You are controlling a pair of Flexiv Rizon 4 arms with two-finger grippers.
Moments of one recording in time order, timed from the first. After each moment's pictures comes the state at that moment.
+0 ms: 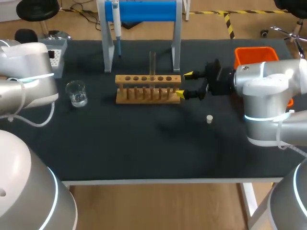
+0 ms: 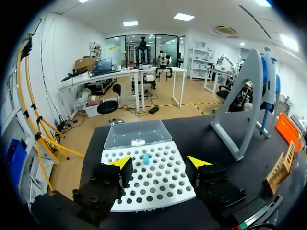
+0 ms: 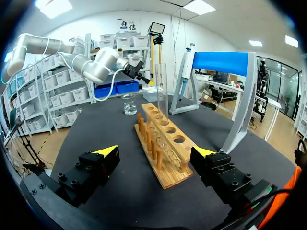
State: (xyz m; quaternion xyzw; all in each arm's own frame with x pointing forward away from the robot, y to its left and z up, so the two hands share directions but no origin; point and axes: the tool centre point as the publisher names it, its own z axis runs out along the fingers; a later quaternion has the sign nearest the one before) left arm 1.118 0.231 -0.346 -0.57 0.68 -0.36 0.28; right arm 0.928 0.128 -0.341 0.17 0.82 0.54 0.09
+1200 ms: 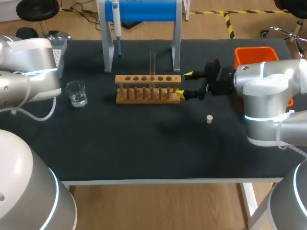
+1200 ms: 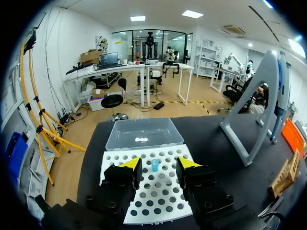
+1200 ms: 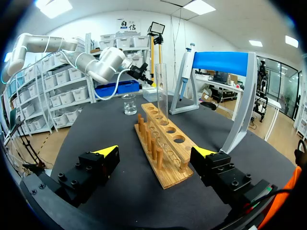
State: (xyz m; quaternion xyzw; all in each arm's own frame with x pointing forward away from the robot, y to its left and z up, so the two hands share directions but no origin) left arm 1.138 0.240 -0.358 -0.60 0.67 -0.34 0.28; right arm 0.928 0.128 -0.341 0.17 0.82 0.54 0.09
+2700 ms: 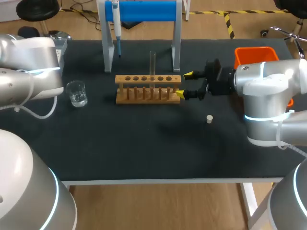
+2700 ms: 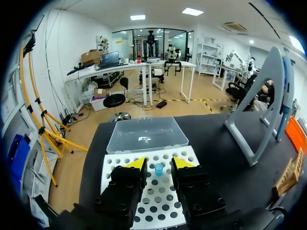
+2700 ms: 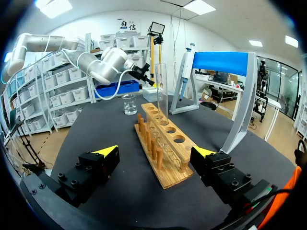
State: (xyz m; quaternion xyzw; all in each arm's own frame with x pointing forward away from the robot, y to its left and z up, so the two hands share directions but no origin) left arm 1.146 0.243 -0.363 -0.60 0.68 -0.33 0.28; right arm 0.928 0.128 -0.341 0.17 0.82 0.54 0.09
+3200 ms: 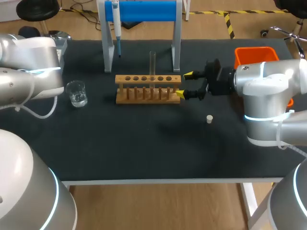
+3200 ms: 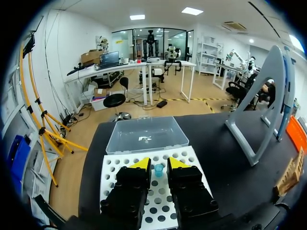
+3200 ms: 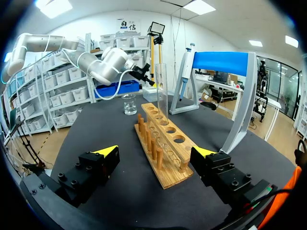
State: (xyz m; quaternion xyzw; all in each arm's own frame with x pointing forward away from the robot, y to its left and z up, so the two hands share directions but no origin) left arm 1.147 0.243 -0.364 -0.60 0.68 -0.32 0.28; right arm 0.928 0.128 -0.341 0.17 0.82 0.54 0.09
